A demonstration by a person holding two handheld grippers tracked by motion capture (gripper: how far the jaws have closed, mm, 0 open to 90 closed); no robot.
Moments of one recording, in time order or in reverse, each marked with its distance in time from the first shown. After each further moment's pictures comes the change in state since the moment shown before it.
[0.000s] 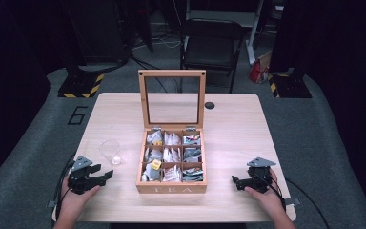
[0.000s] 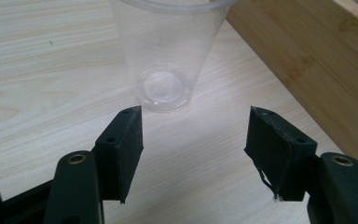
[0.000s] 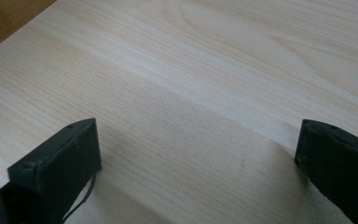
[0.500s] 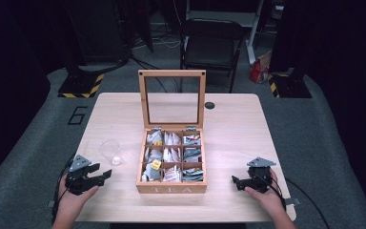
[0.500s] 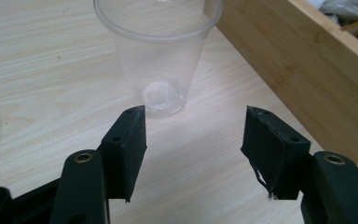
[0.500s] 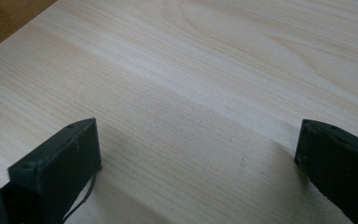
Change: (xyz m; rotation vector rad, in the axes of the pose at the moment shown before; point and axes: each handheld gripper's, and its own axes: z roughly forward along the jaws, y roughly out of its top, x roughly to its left) left arm -0.008 0.009 -0.014 -0.002 0.008 0.032; right arm 0.000 0.000 0.000 0.000 0.001 0.007
